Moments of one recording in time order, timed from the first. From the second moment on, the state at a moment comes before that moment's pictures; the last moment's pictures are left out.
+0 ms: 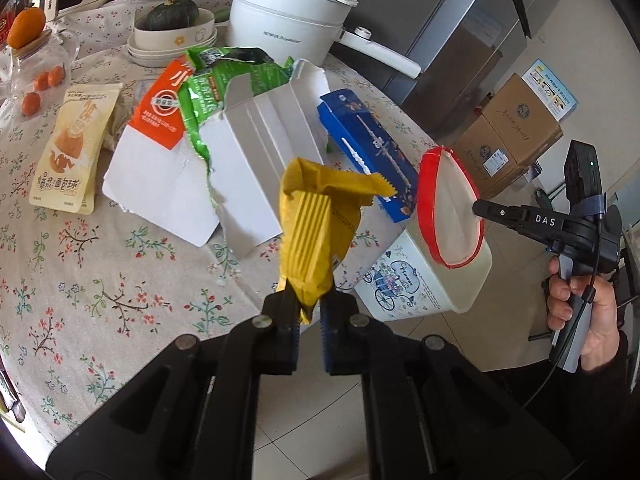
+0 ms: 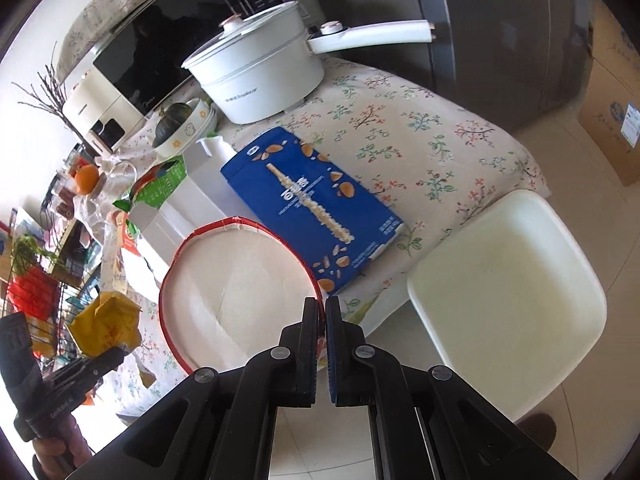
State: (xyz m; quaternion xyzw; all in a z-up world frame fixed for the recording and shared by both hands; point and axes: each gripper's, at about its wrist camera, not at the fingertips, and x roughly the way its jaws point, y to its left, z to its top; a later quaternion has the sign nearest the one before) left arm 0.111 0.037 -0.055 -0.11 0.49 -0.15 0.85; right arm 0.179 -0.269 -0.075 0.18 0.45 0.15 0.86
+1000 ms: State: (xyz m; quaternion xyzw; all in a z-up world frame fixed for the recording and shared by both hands) left arm 0.176 -0.239 -0.131 0.02 0.49 -0.28 0.83; right arm 0.142 -0.505 -0.158 0.25 0.48 -0.07 0.84
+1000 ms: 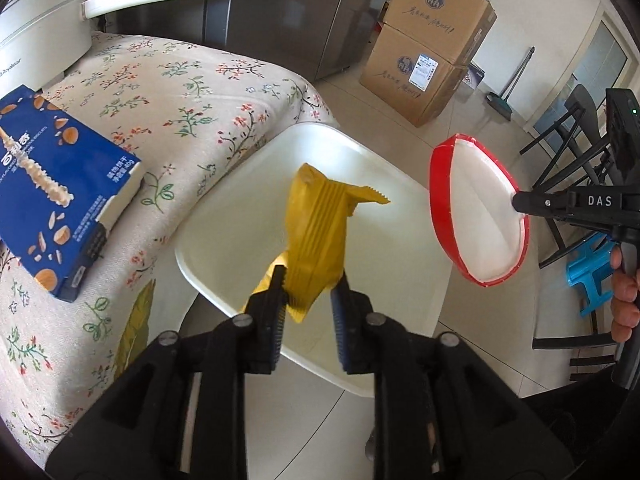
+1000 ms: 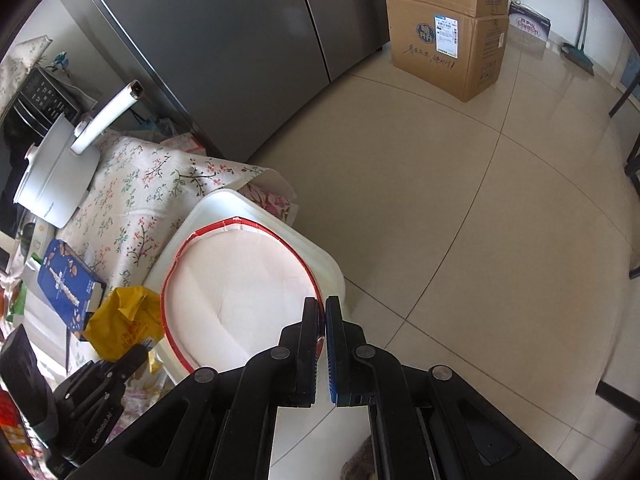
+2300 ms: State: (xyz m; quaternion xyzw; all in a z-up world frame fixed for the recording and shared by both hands) left arm 0.151 -0.088 -0.076 0.02 0.45 -0.13 0.88; right arm 0.177 -0.431 -0.105 0.23 0.45 -0.02 0.86
